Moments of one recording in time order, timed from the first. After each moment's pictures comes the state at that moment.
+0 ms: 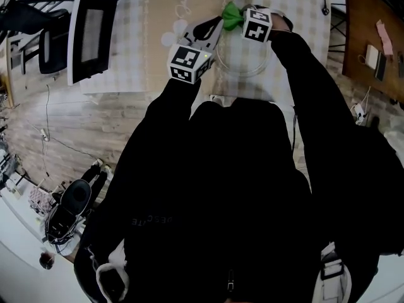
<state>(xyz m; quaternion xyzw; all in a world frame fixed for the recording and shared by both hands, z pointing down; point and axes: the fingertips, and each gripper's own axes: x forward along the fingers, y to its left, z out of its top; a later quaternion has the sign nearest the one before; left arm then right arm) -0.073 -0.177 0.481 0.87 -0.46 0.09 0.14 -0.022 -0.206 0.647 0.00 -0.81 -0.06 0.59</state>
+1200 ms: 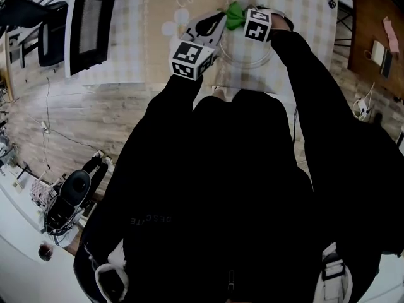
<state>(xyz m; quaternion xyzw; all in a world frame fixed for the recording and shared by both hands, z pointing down) -0.070 -0.158 0.496 0.87 -0.46 0.10 0.16 -0.016 -0.169 0.686 -0.02 -0.79 -0.04 0.61</state>
